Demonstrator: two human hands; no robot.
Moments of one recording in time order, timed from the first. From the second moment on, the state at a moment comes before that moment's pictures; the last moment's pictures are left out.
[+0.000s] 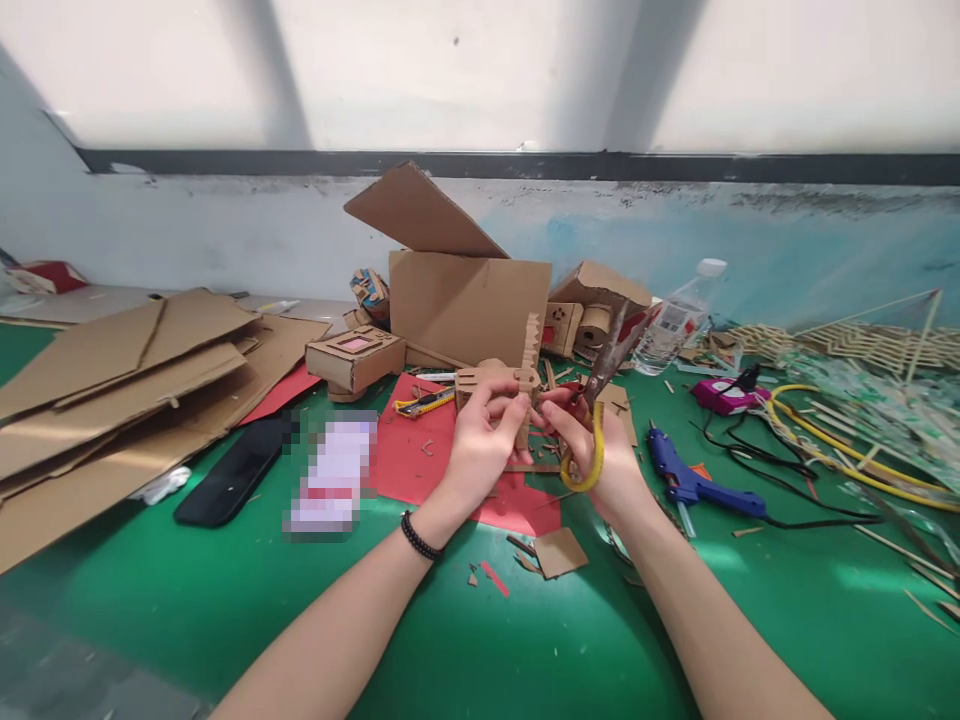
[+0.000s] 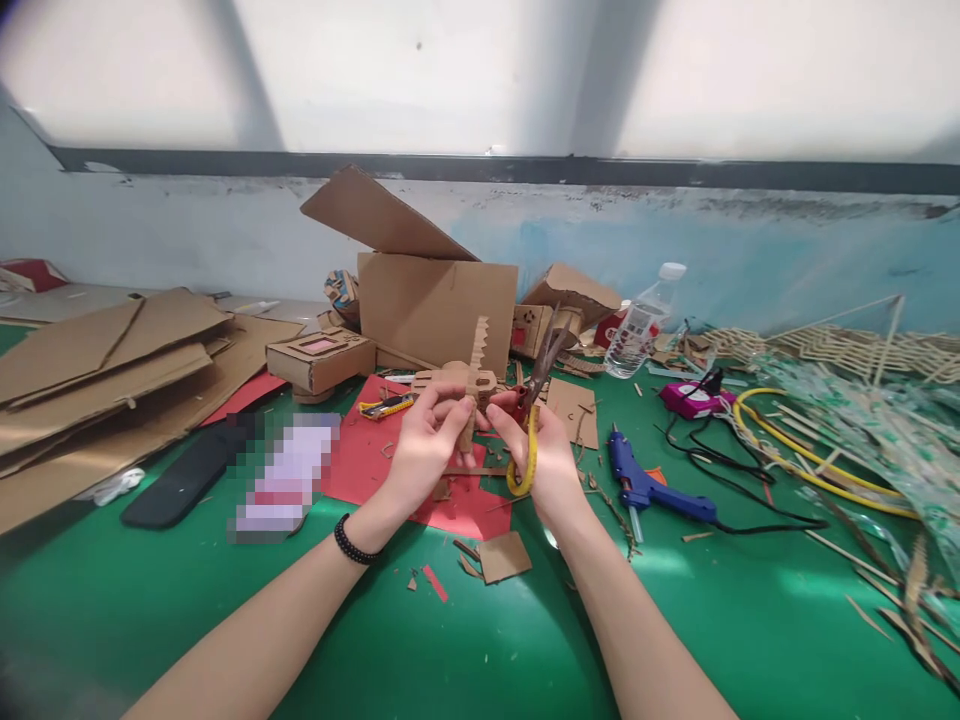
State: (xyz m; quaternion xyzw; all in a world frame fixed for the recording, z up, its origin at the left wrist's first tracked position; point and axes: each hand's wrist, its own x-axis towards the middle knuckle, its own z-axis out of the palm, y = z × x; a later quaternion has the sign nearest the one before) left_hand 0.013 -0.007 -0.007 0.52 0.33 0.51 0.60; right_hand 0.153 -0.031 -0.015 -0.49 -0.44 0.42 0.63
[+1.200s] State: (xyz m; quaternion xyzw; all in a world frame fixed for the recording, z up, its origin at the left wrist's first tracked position) left_hand -0.013 0.016 0.007 0.51 0.30 0.62 0.51; right_hand 0.164 -0.045 -0.019 -0.48 -0.68 0.45 0.32
